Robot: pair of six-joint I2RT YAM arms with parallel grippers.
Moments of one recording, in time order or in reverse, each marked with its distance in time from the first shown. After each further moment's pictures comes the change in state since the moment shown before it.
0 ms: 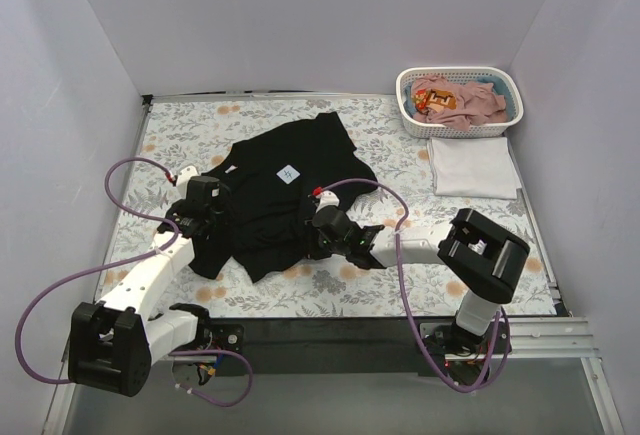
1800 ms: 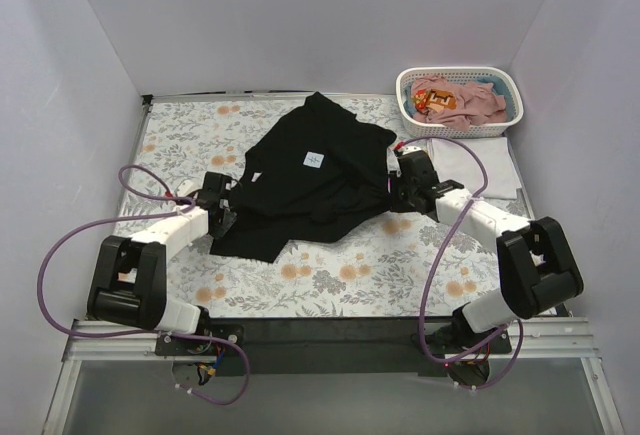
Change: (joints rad) left arm 0.020 0.353 0.069 -0.044 -0.022 -0.452; right arm -0.630 -0.210 0.008 -0.404 -0.023 -0.447
